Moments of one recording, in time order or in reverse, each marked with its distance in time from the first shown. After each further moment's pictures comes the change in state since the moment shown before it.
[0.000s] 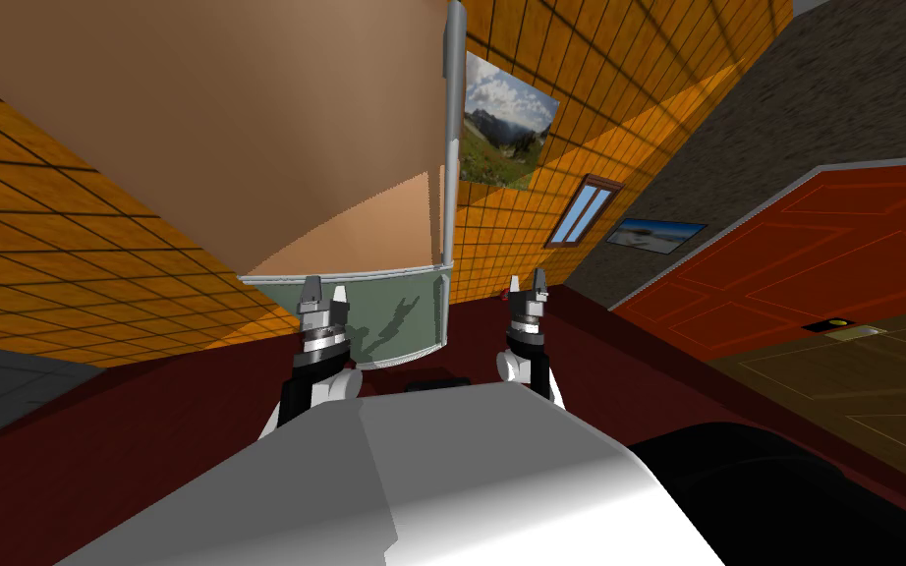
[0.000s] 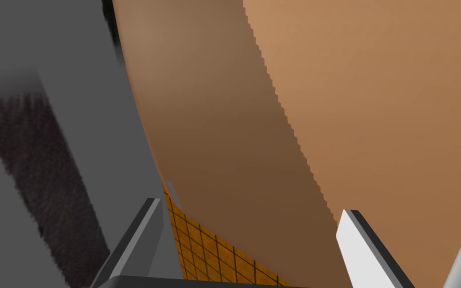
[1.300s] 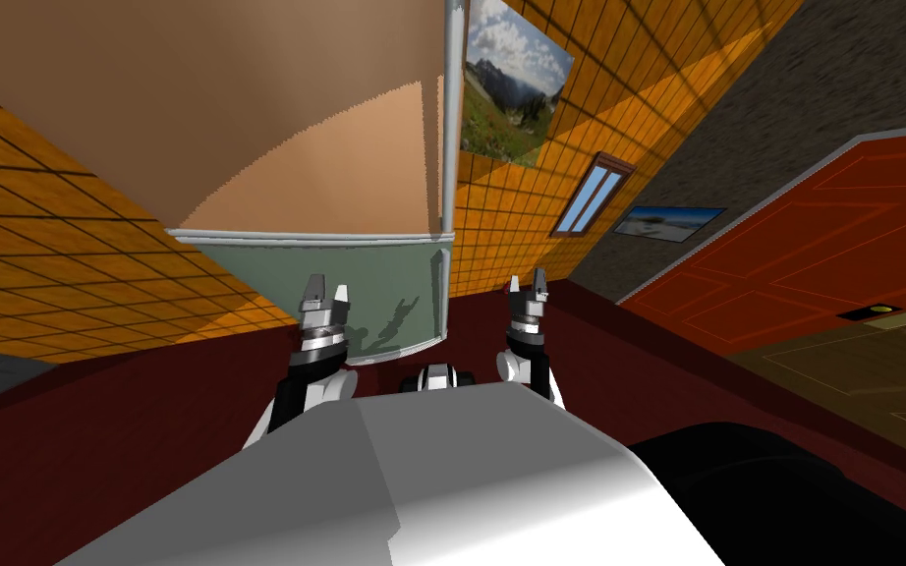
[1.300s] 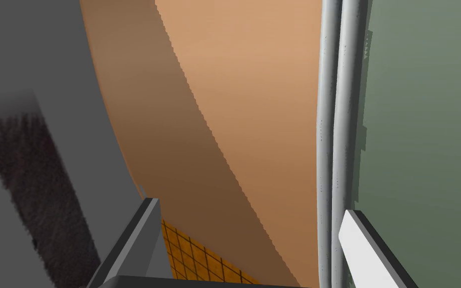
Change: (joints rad) left arm -0.001 0.067 0.002 -0.011 -0.002 0.024 -0.001; right arm 0.000 0.000 0.000 0.000 0.000 0.000 0.000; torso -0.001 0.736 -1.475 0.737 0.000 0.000
